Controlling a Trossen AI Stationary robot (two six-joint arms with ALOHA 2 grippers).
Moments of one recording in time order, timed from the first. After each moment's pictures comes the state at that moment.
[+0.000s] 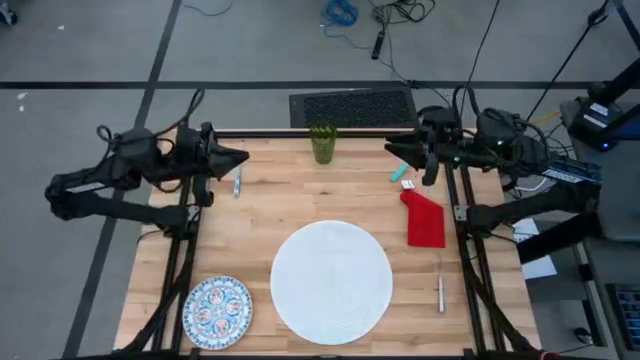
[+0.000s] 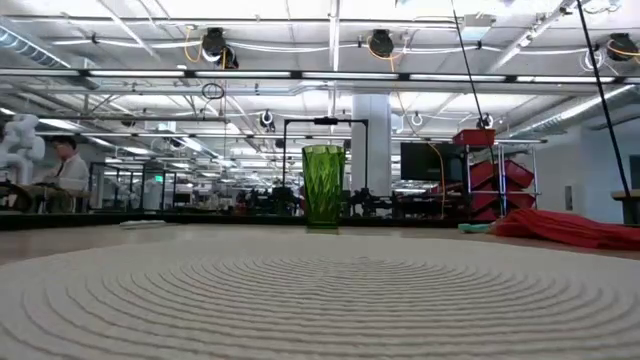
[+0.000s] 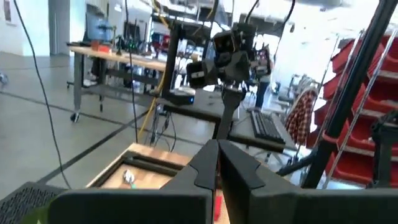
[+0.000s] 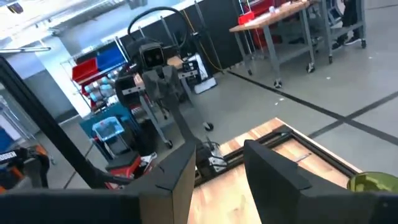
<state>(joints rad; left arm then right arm) 0.08 0.77 1.10 -0.25 -0.06 -0.18 -0.10 1.00 1.35 -0.38 0.08 0.42</state>
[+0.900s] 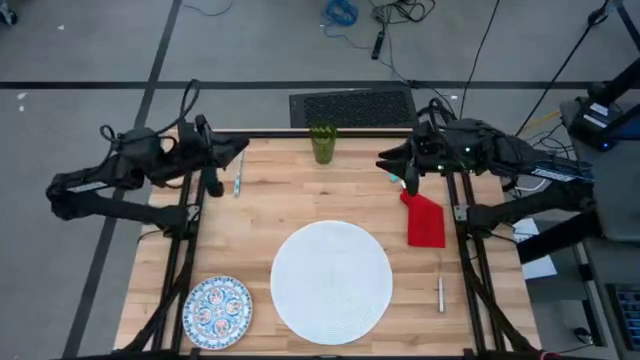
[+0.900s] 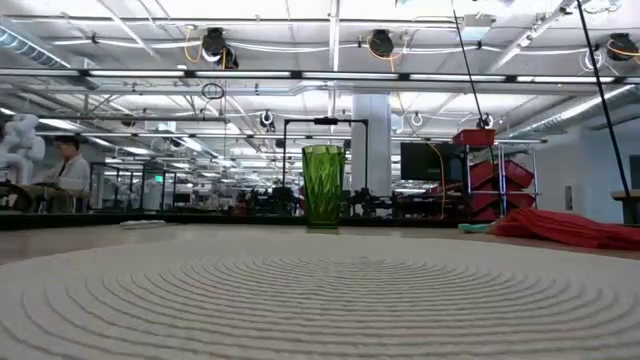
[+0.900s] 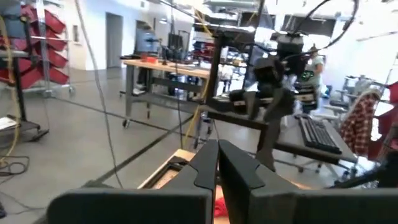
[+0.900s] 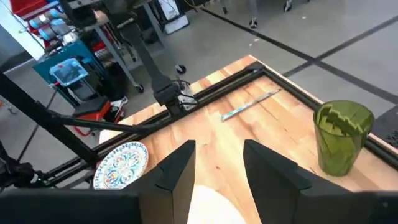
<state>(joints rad) 0.08 0.79 1.10 -0.26 -0.23 -0.11 -0.10 1.07 1.35 -0.62 0.08 0.42</state>
